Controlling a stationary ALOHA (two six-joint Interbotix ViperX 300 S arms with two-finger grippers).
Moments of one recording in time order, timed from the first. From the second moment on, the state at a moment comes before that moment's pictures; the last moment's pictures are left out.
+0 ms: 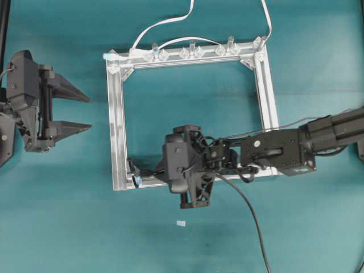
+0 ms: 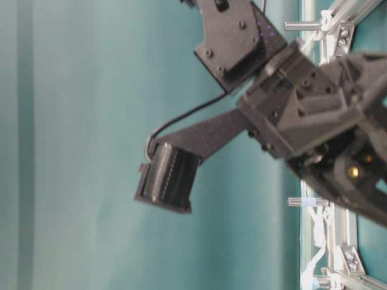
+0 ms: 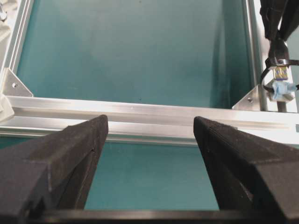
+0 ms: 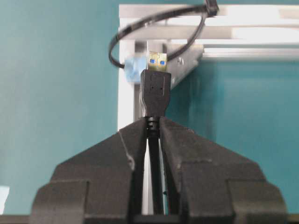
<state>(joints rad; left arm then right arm) 0.09 -0.69 1.22 -0.06 0.05 -0.01 0.16 0.31 0.41 0.34 -0.13 -0.14</state>
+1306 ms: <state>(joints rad) 0.04 -0.69 1.22 -0.06 0.05 -0.02 0.15 0.40 0.26 0.30 -0.10 -0.13</state>
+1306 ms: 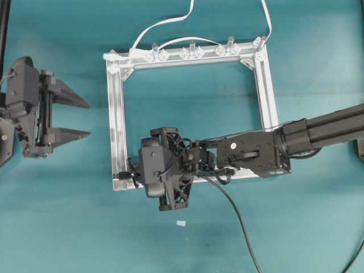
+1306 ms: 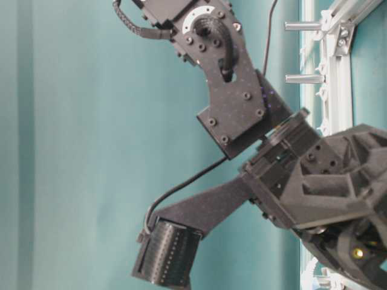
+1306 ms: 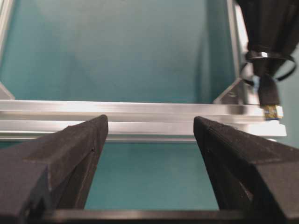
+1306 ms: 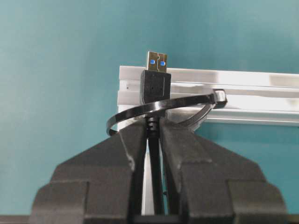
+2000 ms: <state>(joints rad) -0.15 -0.66 1.22 -0.06 0.18 -0.10 0.15 0.40 0.26 0.30 -0.10 -0.13</state>
